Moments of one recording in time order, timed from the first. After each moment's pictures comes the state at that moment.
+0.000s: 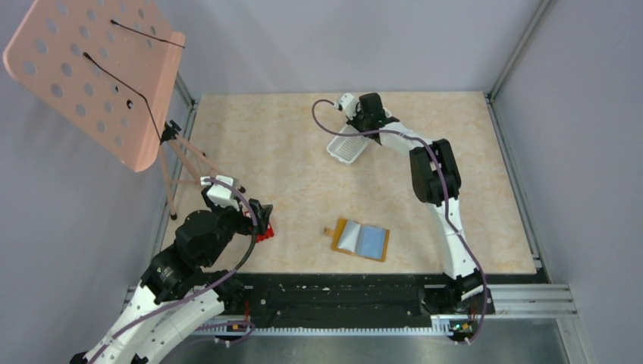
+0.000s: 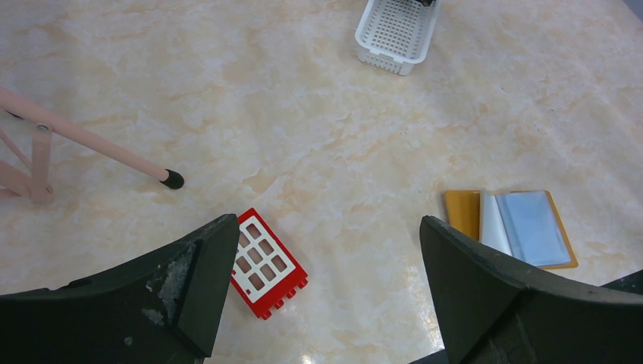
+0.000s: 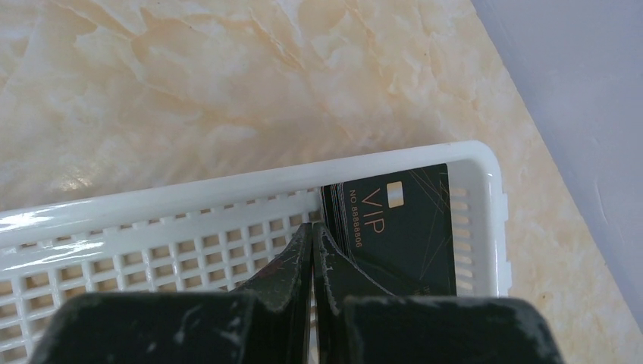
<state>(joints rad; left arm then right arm) -0.70 0.37 0.74 -0.64 -0.33 -0.24 0.41 2.46 1.96 -0.13 0.01 -0.62</state>
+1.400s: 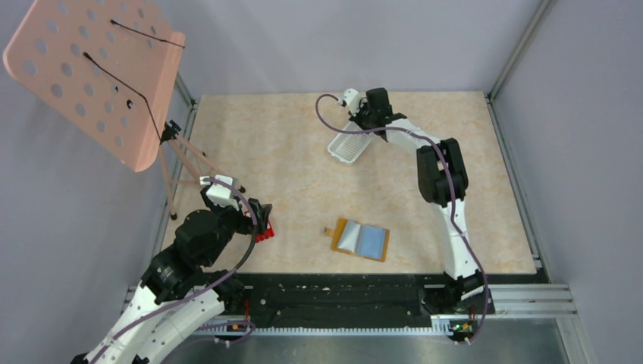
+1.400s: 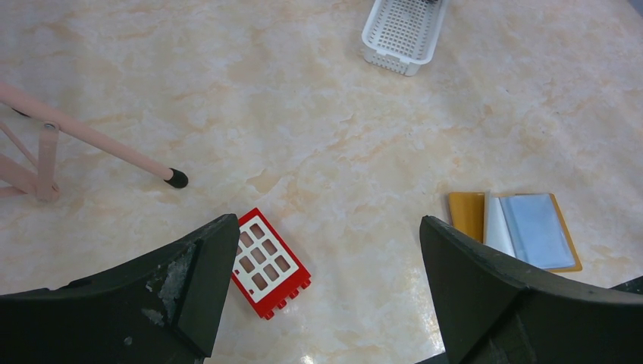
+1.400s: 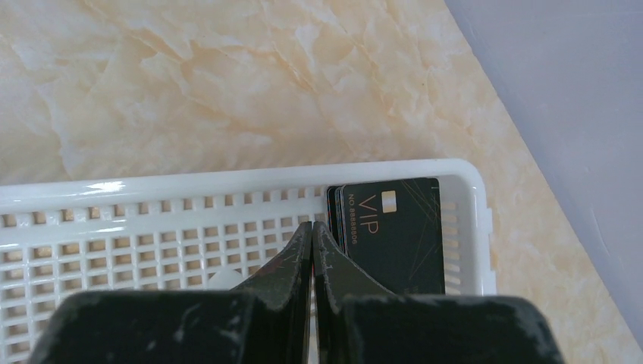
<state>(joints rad) -0.69 0.38 0.74 -0.64 -0.33 -0.23 0.37 2.39 1.92 -0.13 -0.13 -0.62</state>
